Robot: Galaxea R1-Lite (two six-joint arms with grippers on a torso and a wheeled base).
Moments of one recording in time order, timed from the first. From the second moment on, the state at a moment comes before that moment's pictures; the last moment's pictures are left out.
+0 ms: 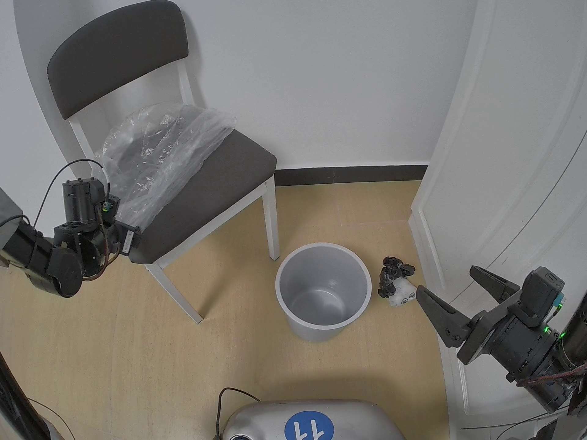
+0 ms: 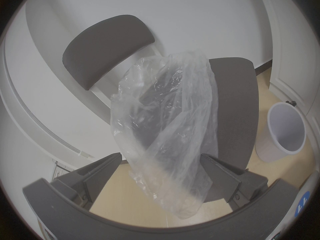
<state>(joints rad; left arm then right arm) -0.05 1.91 -0.82 -0.75 0.34 0.41 0.95 1.33 -0.26 -1.04 -0.55 0.21</state>
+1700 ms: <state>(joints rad) -0.10 1.84 -0.83 -0.76 0.34 0.41 0.77 1.59 -0.51 -1.04 -0.83 -0.17</state>
